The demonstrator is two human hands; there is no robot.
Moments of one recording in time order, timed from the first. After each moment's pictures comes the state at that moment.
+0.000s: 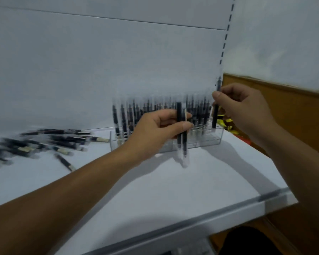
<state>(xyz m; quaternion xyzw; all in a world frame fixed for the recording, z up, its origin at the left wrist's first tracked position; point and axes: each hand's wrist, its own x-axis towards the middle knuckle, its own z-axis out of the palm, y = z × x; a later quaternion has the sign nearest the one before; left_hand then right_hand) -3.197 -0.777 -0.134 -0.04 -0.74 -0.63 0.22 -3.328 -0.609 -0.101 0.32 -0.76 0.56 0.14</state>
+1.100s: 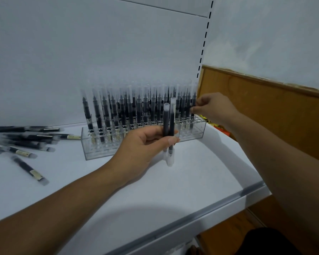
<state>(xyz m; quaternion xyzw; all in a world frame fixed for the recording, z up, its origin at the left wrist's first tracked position) -3.206 -0.756 -0.168 -0.03 -0.65 -0.74 0.16 -3.394 -0.618 -0.121 0.25 -0.91 0.31 0.07</state>
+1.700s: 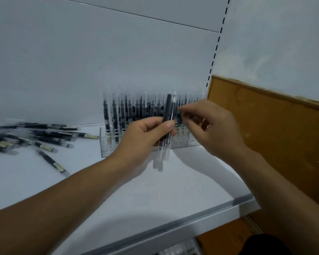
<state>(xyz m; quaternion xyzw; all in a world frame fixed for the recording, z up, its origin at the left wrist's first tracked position) -3.195 -0.771 -0.151 0.01 -0.67 -0.70 0.23 -3.302 -0.623 -0.130 0.51 -0.74 0.31 0.31</state>
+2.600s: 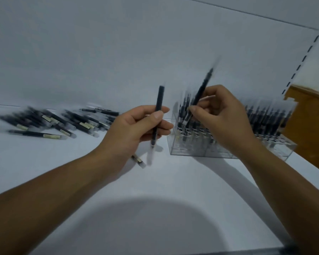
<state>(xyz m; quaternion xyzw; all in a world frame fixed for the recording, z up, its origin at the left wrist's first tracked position) -3.095 -0.886 -0.156 0.08 -0.64 -0.70 0.31 -3.251 -0.761 -0.126 0.47 -0.70 0.52 0.08</state>
